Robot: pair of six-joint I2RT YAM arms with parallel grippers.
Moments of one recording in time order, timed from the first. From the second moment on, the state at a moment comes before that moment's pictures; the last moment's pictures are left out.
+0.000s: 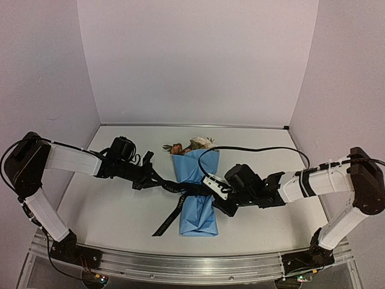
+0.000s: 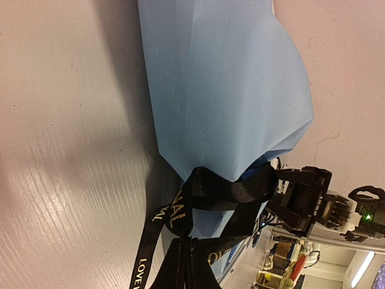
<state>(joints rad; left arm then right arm) -0.56 1.64 0.82 0.05 0.69 -0.81 0.99 1.58 0.80 -0.08 0.10 -0.14</state>
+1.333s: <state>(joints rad) -0.56 1.64 0.84 0.05 0.71 -0.81 0.92 1.54 0.74 0.03 0.03 -0.45</state>
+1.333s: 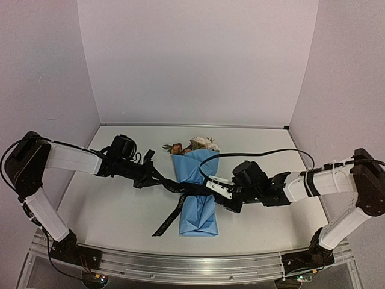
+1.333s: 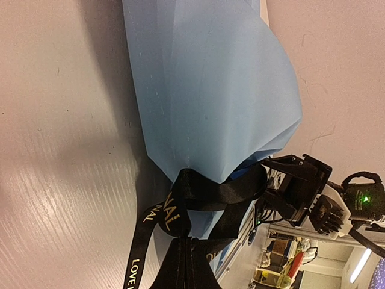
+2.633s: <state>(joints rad) -0.59 1.67 0.87 0.03 0.75 -0.76 0.96 1.41 0.67 -0.14 0.13 -0.34</state>
